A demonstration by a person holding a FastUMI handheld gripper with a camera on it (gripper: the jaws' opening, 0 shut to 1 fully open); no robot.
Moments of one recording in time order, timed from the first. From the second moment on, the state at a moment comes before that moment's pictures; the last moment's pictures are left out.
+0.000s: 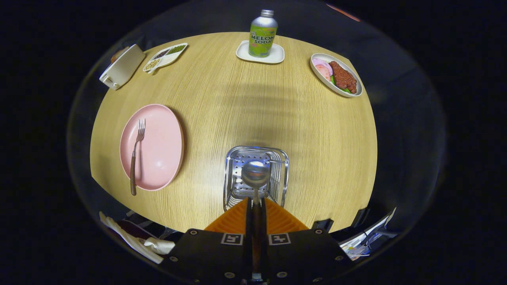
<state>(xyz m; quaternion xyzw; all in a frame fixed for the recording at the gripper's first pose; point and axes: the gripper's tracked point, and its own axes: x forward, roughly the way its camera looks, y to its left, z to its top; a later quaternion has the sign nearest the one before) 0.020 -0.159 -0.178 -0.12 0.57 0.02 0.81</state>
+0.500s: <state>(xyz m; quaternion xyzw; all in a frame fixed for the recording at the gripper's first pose) 0.034 -0.134 -0.119 -0.09 0.45 0.02 0.89</state>
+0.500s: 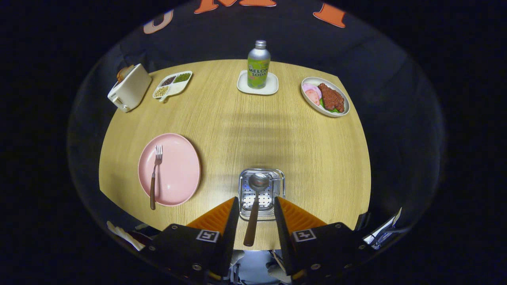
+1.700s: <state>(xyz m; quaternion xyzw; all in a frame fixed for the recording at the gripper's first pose) 0.024 0.080 -0.162 -0.05 0.29 0.12 0.95</state>
